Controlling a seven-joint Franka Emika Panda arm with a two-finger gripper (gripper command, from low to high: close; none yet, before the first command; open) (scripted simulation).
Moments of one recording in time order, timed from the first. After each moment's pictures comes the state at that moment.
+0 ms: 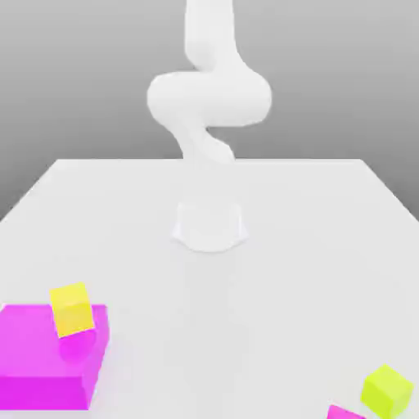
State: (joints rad) arm 0.02 -0.71 0.02 -2.30 0.00 2.33 0.79
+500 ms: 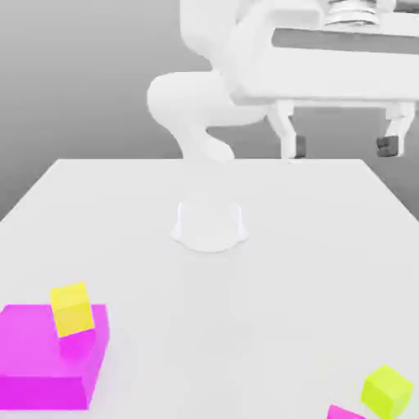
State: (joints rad) arm 0.11 -0.16 0.16 -2.29 -0.05 2.49 0.77
